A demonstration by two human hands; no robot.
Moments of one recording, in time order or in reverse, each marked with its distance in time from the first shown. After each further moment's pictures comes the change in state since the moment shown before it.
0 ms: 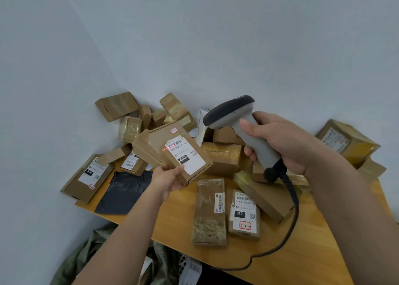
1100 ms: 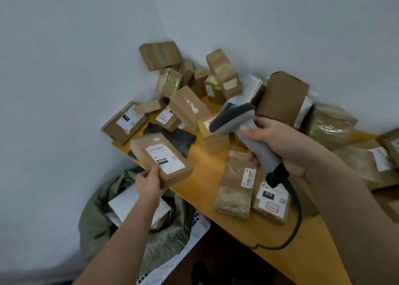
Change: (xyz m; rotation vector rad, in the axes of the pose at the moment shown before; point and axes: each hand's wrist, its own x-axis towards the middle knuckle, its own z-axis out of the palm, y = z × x) left_hand -0.019 -0.093 -0.133 -0.071 0.733 -0.047; right_hand 0.054 0.048 0.083 -0.060 -0.245 0.245
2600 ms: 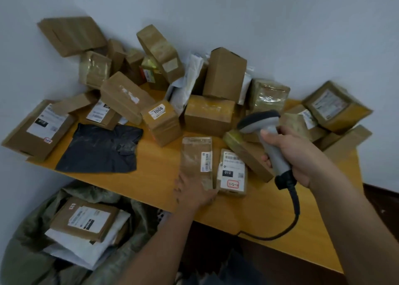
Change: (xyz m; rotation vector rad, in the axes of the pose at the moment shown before) left_hand -0.077 -0.114 0.144 1.343 -0.801 0.458; right_hand -0.035 0.085 -0.055 0.166 0.614 0.165
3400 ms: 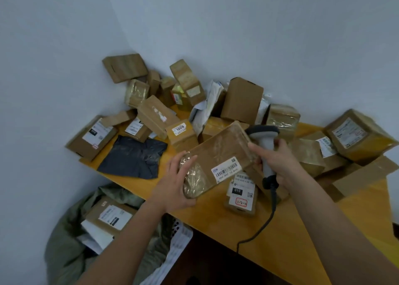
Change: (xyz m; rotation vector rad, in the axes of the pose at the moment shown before) left_hand -0.077 -0.042 -0.104 0.134 0.495 0.641; right_hand 0.041 0.001 -0.002 0.120 -0.033 -0.050
